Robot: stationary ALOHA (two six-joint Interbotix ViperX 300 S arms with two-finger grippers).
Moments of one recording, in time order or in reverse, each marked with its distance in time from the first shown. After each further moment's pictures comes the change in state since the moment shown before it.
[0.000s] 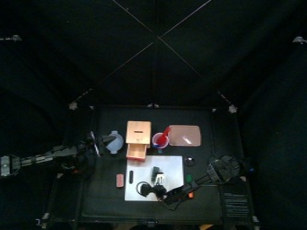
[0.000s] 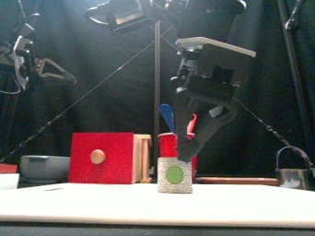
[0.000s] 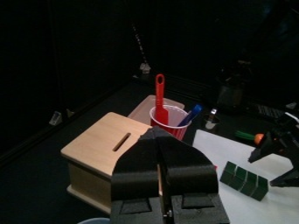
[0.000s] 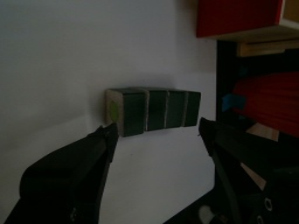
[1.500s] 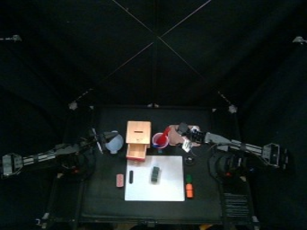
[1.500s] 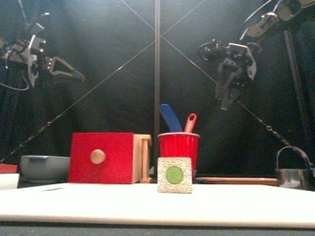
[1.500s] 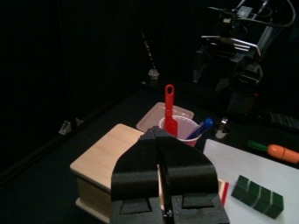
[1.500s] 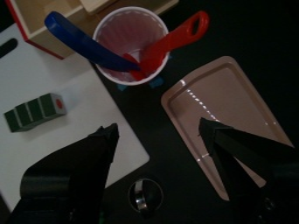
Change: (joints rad) left arm 0.071 0.109 -0.084 0.020 -0.035 0.009; right arm -1.008 -0.802 0.492 0.876 -0.480 -0.848
